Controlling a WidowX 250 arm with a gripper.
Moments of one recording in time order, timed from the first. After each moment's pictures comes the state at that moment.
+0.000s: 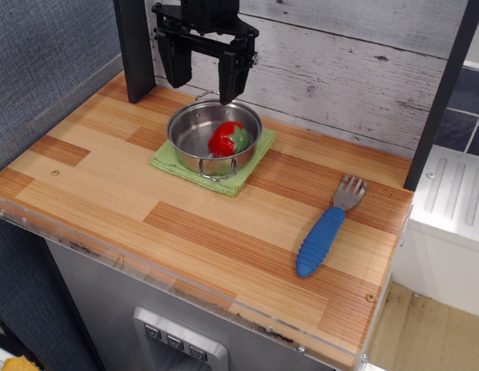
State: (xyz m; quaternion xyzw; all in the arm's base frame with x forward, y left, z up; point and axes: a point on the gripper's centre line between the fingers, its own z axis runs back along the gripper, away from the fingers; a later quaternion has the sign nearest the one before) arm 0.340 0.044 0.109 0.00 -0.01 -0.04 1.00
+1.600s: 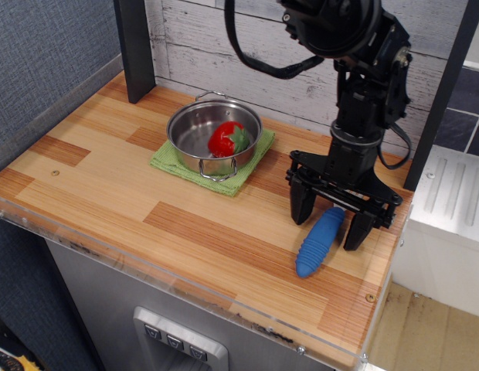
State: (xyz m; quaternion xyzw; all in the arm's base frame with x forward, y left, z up) arm 0.319 -0.102 0.004 0.00 0.03 -0.09 1.00
